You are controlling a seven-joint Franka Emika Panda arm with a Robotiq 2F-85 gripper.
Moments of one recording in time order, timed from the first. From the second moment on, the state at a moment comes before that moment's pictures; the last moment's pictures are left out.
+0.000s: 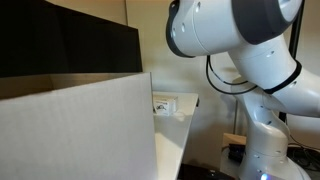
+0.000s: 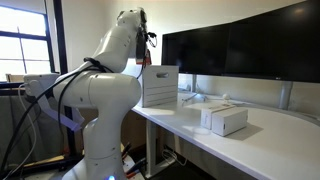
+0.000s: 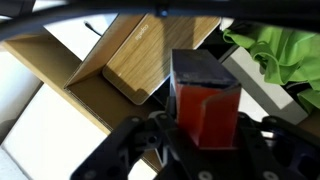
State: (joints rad) arm 0.93 0.76 0.14 -0.37 -0.24 1.26 -1.45
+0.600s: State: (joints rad) arm 0.99 0.73 0.11 -0.37 -0.24 1.23 -1.38
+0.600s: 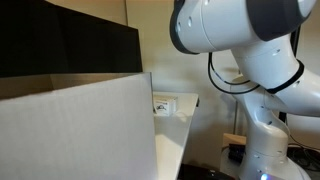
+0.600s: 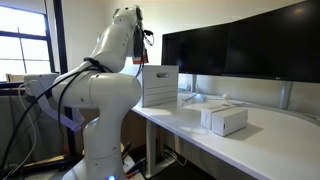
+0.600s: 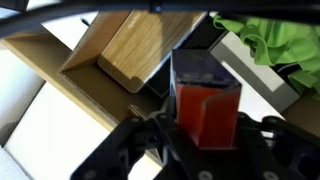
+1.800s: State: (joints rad) arm 1.12 0.42 -0.06 -0.37 -0.45 0.78 -1.17
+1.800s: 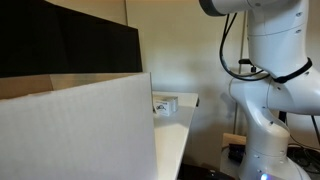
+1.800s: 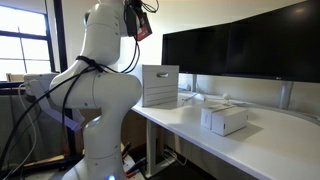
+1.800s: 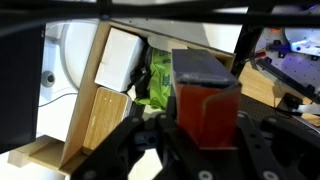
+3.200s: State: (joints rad) arm 0.62 0.29 0.03 -0.37 -0.27 0.77 -1.11
